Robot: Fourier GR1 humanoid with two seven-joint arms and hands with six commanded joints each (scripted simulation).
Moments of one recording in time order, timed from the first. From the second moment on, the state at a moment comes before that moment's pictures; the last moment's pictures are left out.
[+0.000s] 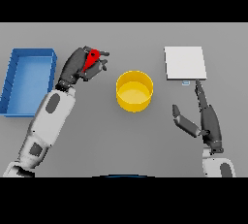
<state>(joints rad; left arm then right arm) -0.59 0.14 -0.19 -1.12 -0.33 0.06 0.06 0.15 -0.09 0.10 -1.72 0.25 -0.05 -0.10</state>
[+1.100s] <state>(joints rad) -0.97 0.29 -0.77 -0.98 -0.89 -0.21 0.19 0.15 -0.04 0.11 -1.73 0.22 -0.06 -0.08</state>
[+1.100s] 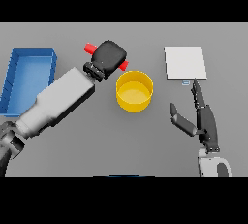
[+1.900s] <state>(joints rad) -1.22 0.25 -1.12 -0.82 -1.10 -0.34 0.04 0.16 -0.04 0.10 -1.72 0.23 -0.07 -0.09</state>
